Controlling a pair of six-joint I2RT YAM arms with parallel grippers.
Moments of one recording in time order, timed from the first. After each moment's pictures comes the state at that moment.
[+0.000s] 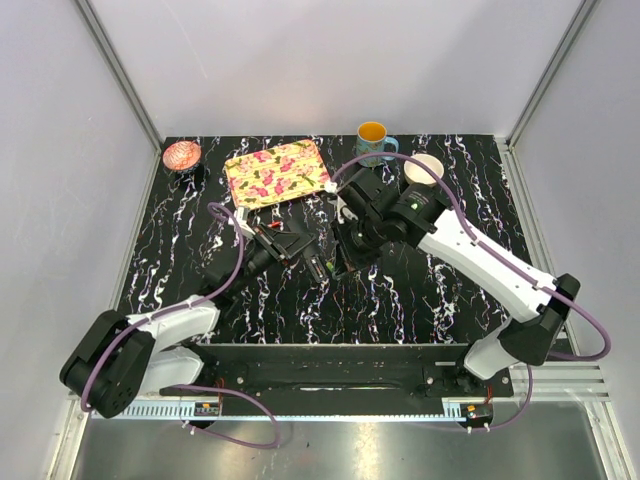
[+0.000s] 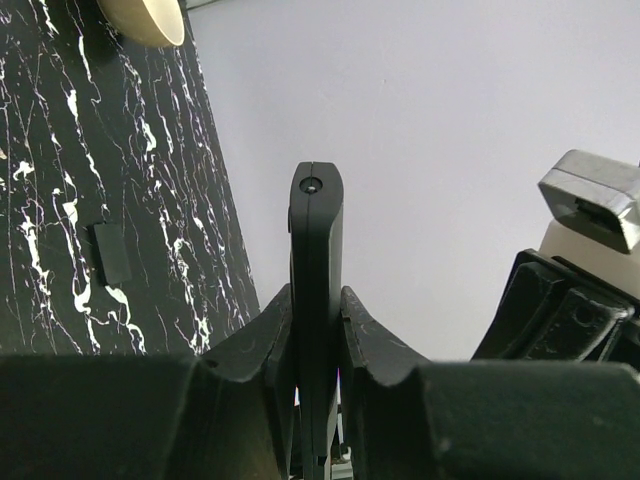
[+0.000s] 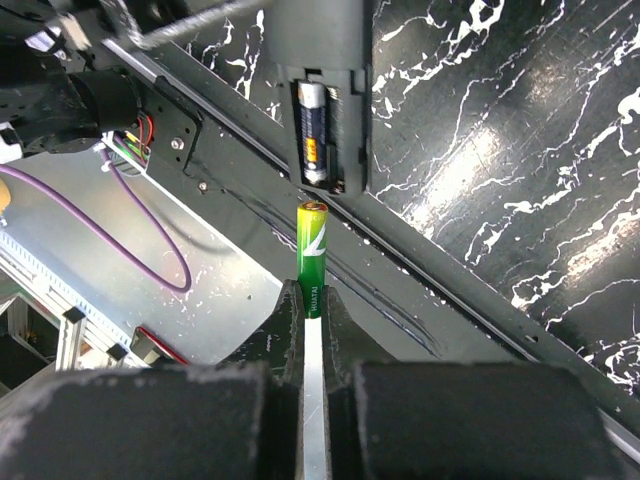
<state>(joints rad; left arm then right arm) -0.55 1.17 0.31 0.96 0.26 -1.36 0.89 1.53 1.68 -1.18 -0.23 0.49</state>
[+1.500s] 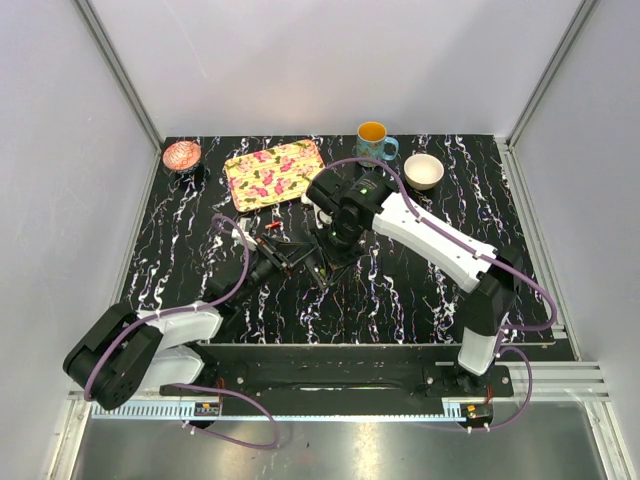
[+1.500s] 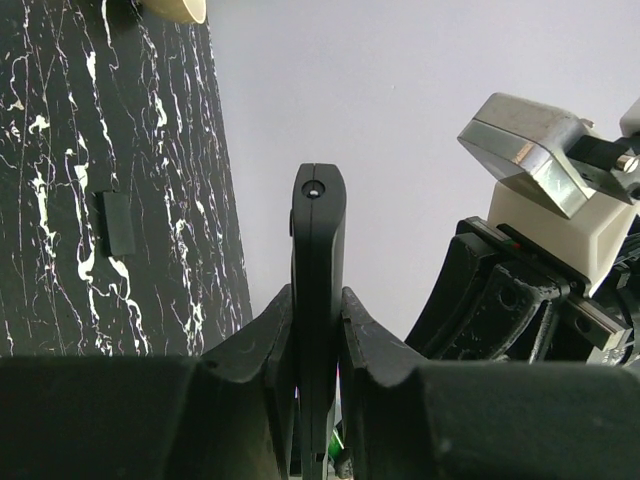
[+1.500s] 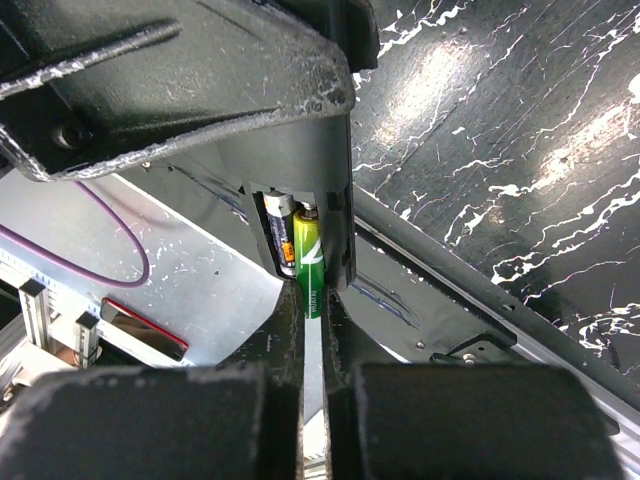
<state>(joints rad) -0.61 1.21 0.23 1.05 0.18 -1.44 0.89 1.81 1.86 -1.33 -0.25 0.41</state>
